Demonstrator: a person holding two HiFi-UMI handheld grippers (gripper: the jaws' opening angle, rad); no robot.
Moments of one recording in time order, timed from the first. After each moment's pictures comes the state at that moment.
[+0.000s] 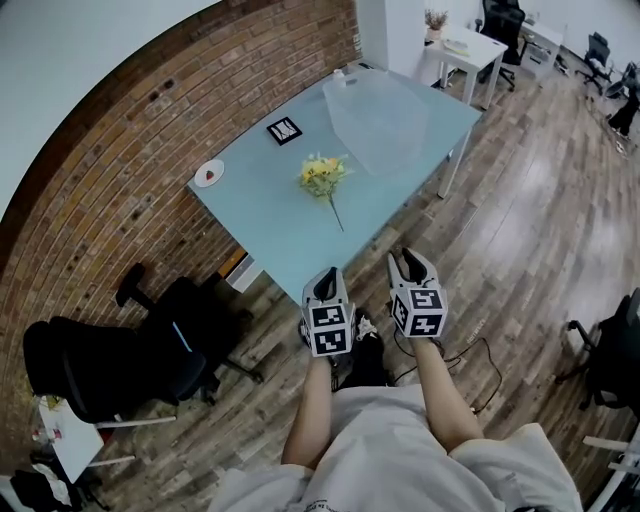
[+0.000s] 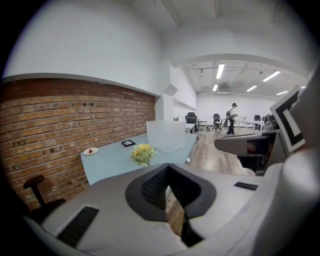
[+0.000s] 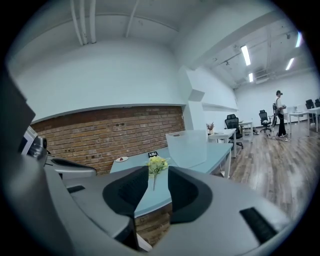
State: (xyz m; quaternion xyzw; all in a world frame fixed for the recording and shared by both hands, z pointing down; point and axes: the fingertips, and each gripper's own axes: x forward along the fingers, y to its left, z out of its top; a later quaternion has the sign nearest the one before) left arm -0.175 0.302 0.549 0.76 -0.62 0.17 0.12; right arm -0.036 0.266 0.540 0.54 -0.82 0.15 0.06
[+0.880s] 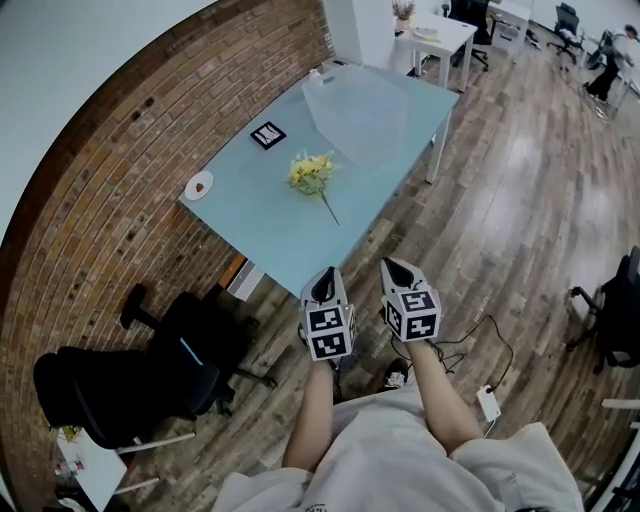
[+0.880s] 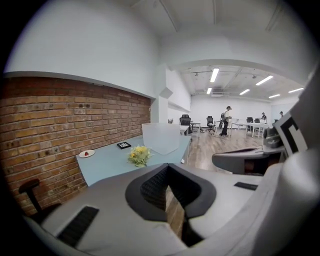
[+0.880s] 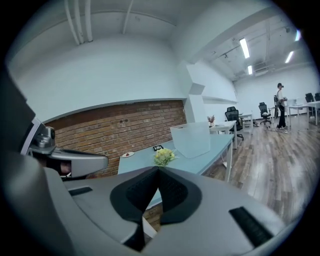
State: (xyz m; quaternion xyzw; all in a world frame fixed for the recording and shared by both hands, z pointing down) left arm -0.183 0.328 0.537 0.78 -0.59 0.17 0.10; right arm -0.069 0.315 0.554 0.54 -0.82 0.18 0.07
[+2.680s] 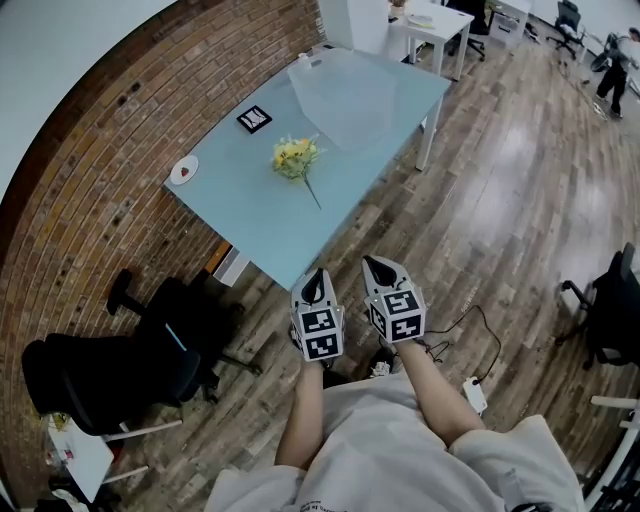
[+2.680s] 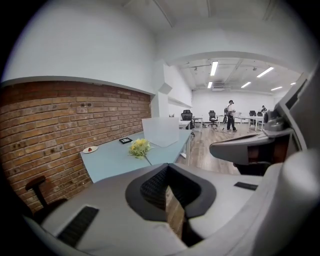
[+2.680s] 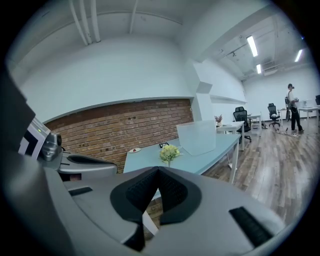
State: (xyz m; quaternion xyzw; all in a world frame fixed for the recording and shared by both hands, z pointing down) left arm -0.162 0.353 0.571 0.77 -0.61 0.19 0.10; right arm -0.065 0.339 0.568 0.50 -0.85 0.16 0.09
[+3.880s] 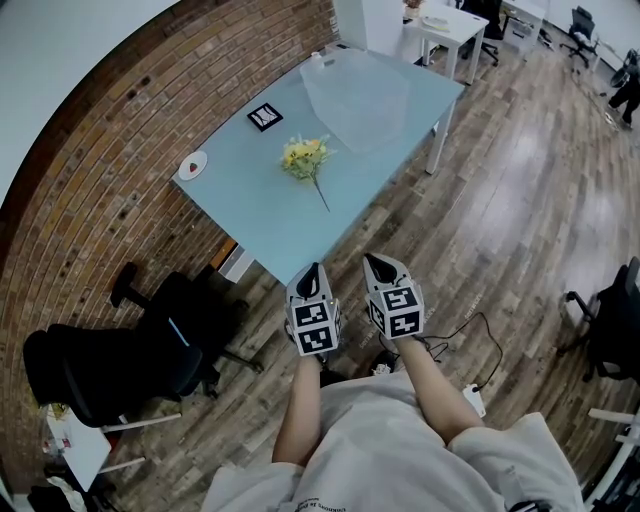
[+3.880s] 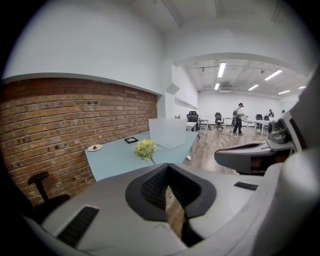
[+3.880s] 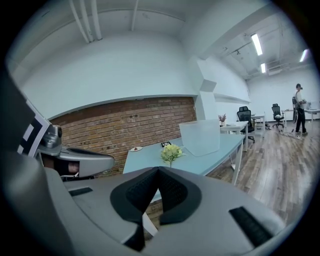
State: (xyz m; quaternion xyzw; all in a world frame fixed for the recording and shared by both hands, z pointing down) left arm -0.185 0.331 0.563 0.75 -0.63 0.18 0.12; right arm -0.076 0.315 0.569 0.48 -0.86 0.16 0.10
